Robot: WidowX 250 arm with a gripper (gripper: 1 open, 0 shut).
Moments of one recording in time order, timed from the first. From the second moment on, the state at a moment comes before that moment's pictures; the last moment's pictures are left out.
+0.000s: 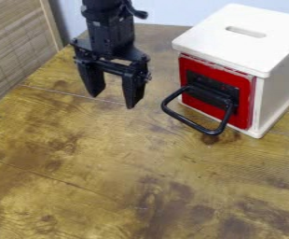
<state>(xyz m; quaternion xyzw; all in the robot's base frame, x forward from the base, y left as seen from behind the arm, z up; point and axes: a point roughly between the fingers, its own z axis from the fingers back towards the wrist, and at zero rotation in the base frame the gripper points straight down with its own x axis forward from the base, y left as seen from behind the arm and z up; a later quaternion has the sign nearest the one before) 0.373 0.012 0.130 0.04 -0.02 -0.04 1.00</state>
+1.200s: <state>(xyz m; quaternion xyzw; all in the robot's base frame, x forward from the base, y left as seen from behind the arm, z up) 0.382 0.027 0.129 0.06 -0.03 -0.03 1.00</state>
